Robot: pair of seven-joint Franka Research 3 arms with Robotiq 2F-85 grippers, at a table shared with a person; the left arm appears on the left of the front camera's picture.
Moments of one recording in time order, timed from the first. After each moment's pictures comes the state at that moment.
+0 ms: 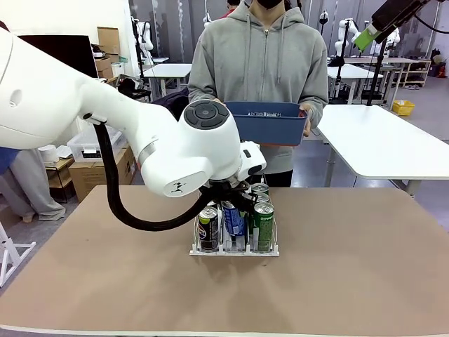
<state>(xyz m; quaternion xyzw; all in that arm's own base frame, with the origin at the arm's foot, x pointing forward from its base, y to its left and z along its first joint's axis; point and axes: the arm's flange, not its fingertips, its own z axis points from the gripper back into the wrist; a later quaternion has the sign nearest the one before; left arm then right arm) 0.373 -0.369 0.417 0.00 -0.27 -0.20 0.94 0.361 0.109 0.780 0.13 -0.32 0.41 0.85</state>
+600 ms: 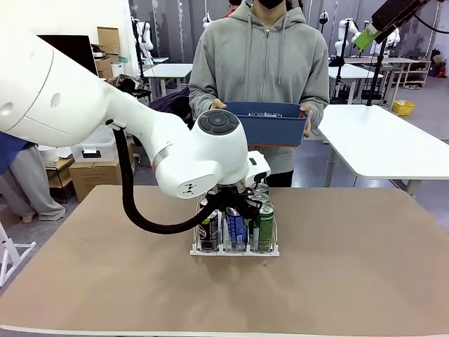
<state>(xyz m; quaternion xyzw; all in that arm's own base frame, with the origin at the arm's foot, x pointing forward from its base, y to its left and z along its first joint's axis) 0.397 -0.382 0.385 0.00 -0.22 -0.20 0.95 0.361 0.109 0.780 0.13 -0.32 0.41 0.85</state>
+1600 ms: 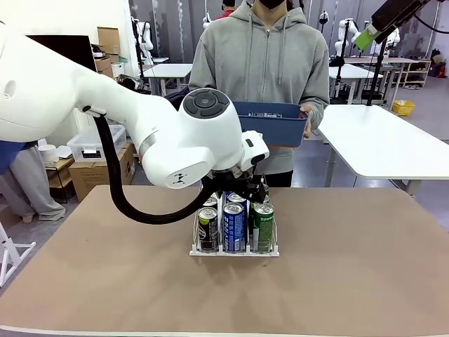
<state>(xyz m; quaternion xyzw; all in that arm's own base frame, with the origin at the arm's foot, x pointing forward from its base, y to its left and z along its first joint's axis) 0.375 -0.374 0.438 -0.02 -0.28 -0.20 0.94 0.361 0.109 0.780 0.13 -0.32 0.41 0.85</state>
